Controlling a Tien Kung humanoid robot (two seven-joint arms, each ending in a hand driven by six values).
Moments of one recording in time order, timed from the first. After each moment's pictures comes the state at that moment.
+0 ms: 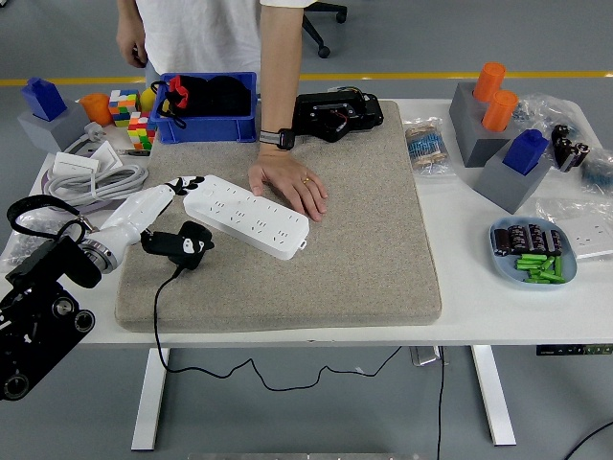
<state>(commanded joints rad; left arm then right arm) -0.36 0.40 -0.93 -1.24 1.79 0.13 0.03 0.05 -0.30 1.06 0.34 -0.73 -0.10 -0.15</state>
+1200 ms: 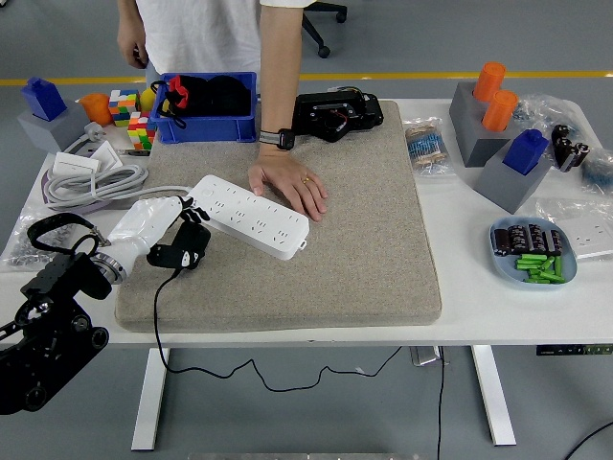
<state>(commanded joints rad) -0.37 0.37 -0.87 -1.15 1.93 0.23 0.00 0.05 -0.29 1.07 0.34 -0.74 -0.10 -0.15</state>
